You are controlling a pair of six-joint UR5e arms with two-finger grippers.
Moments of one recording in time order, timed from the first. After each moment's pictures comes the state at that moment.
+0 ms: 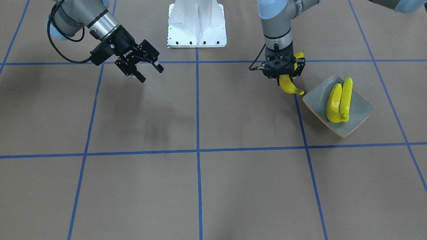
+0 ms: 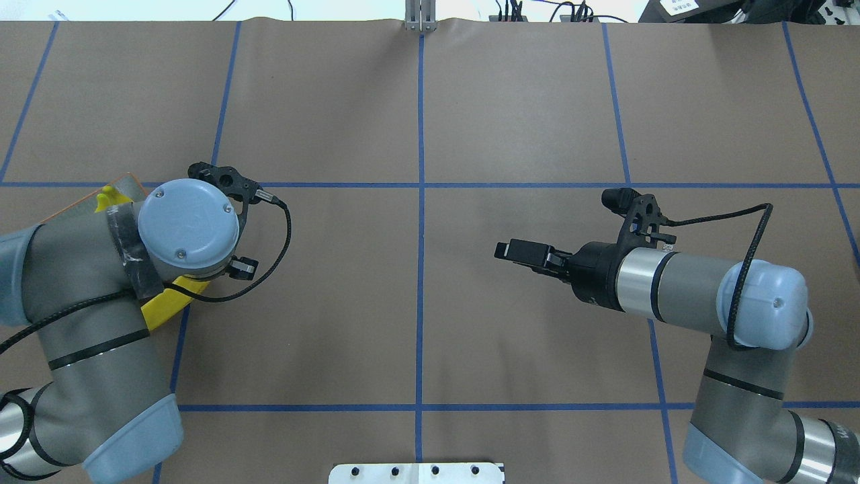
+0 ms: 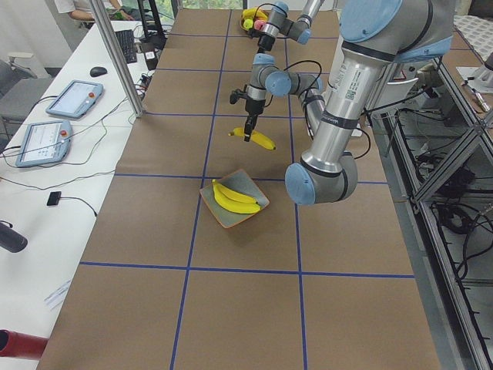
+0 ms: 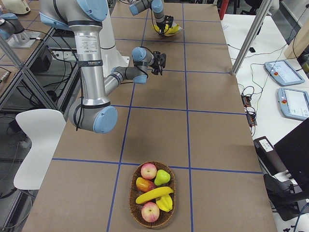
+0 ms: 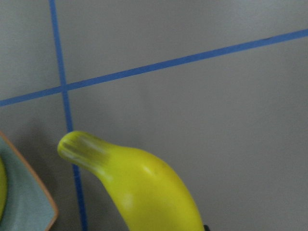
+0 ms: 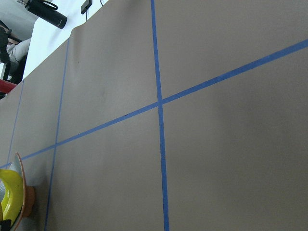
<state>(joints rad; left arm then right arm) -0.51 -2.00 -2.06 -1.06 -1.58 -0.89 0.44 -1.42 1.95 -0.64 1.59 1.58</state>
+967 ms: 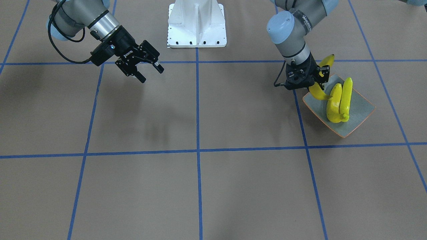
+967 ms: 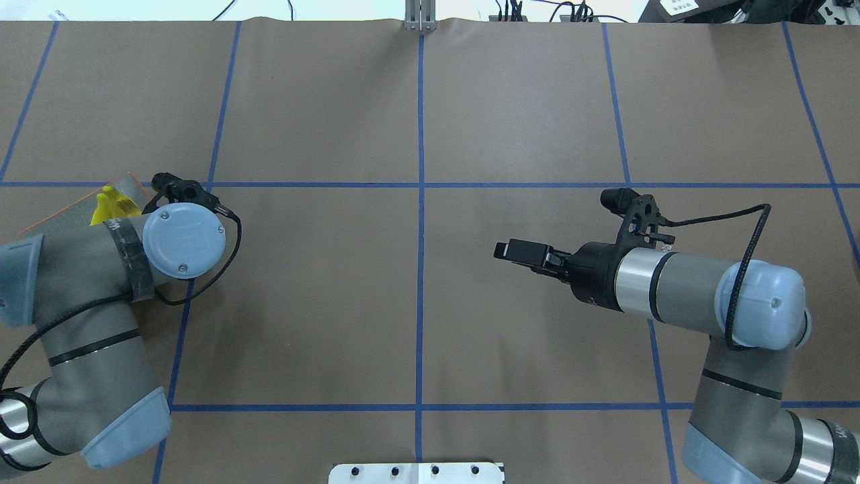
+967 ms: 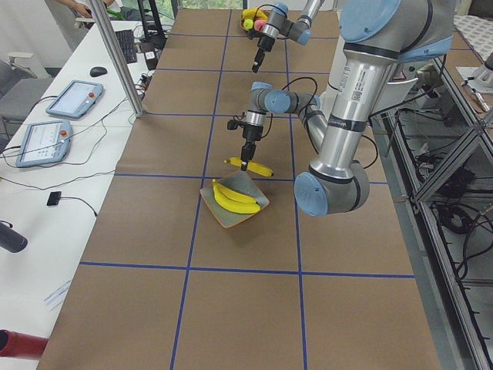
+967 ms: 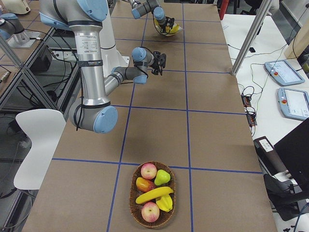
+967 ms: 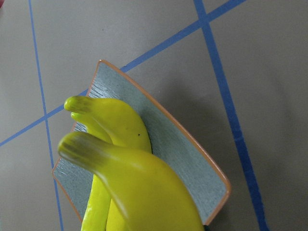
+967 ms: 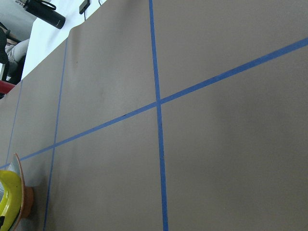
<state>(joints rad) -0.52 -1.91 -1.97 -0.99 -1.44 -0.84 0.44 -1.42 1.95 -0.64 1.59 1.58</state>
